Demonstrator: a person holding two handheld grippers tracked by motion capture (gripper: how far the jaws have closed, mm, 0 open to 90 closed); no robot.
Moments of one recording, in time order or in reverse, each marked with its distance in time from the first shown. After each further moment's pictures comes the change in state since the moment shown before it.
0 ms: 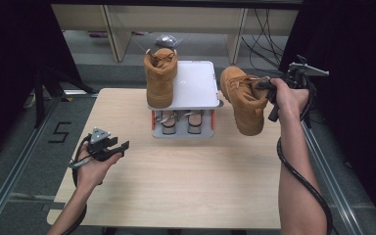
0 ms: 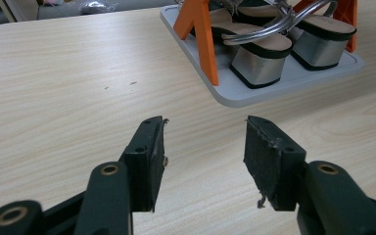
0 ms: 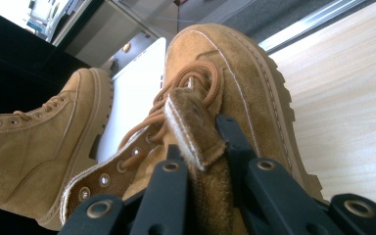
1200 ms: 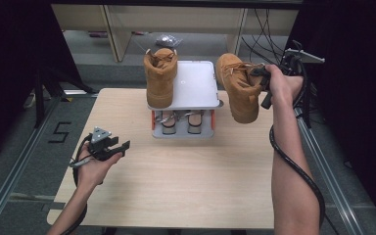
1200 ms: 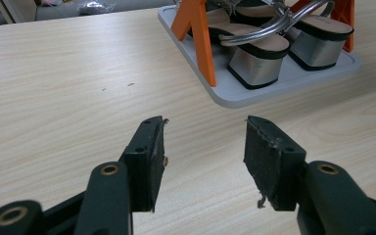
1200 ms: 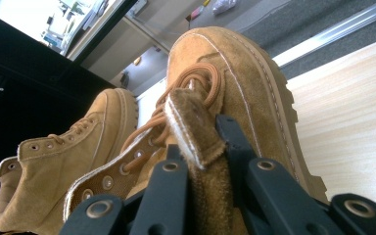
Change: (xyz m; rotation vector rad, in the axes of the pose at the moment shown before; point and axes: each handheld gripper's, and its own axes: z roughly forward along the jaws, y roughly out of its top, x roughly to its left) left arm -0.002 0.001 0.001 -0.009 -0.010 0.003; right arm 0.035 0.015 0.006 -0.049 0.040 0.013
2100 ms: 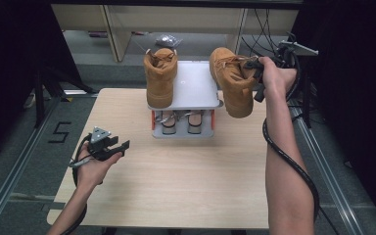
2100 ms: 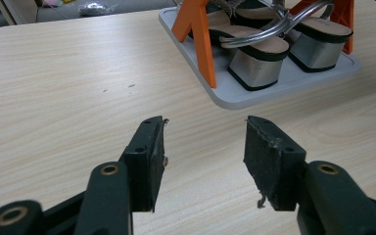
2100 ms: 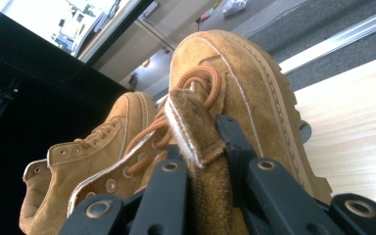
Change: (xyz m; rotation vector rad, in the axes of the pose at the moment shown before) left arm 0.000 0.001 -0.002 0.009 0.008 0.003; right arm 0.027 0.002 0.007 -0.007 0.025 -0.002
